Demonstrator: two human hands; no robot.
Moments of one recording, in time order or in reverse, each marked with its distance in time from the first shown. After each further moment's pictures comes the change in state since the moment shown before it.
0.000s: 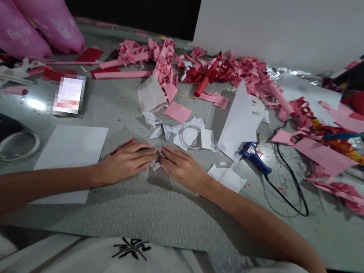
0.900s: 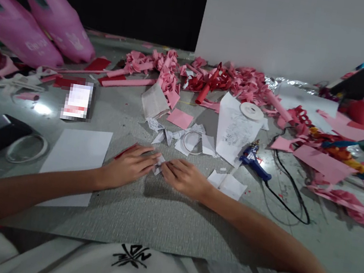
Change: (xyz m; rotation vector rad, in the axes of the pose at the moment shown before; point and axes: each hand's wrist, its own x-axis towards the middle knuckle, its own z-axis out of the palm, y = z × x) left_hand 0.002 0.002 -0.004 -0.161 -0.037 -0.082; right_hand -0.007 -0.006 -0.003 -0.165 0.022 -0.134
